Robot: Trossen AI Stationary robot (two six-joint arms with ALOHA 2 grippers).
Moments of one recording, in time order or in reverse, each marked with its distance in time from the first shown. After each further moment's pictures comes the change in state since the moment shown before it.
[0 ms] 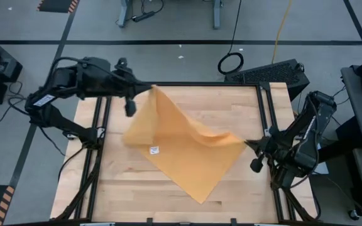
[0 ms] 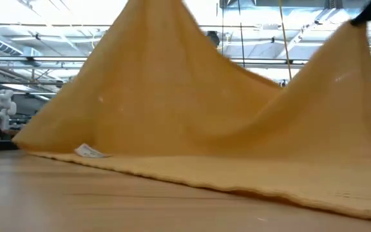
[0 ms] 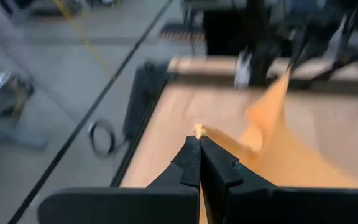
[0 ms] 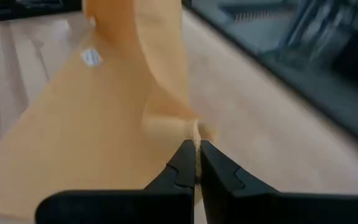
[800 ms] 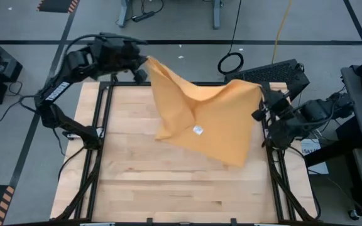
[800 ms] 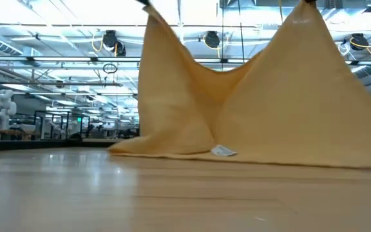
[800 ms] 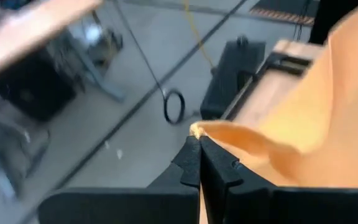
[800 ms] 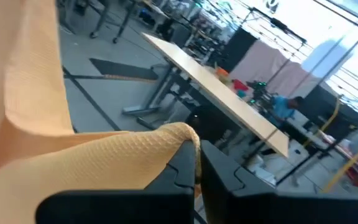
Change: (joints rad) left arm 0.374 0.088 0.000 -0.002 -0.036 0.021; right arm -0.598 -0.278 0.214 0.138 0.407 -1.090
